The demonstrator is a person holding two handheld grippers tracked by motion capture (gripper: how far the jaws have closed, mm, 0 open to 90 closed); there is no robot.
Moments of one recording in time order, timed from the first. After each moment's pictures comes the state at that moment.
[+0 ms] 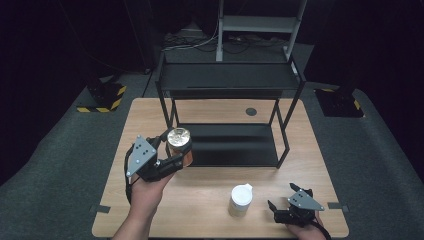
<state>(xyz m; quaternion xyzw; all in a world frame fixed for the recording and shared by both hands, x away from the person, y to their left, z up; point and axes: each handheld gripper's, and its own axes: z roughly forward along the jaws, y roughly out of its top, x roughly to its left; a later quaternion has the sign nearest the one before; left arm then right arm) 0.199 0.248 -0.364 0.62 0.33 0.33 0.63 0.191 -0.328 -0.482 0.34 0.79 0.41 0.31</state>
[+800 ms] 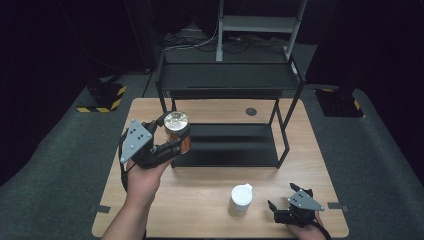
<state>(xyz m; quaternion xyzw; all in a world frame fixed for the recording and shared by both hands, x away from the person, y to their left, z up) 0.207 0.246 -0.328 0.61 0.31 0.35 0.64 0.191 -0.328 -0.482 0.34 0.78 0.42 0.31</state>
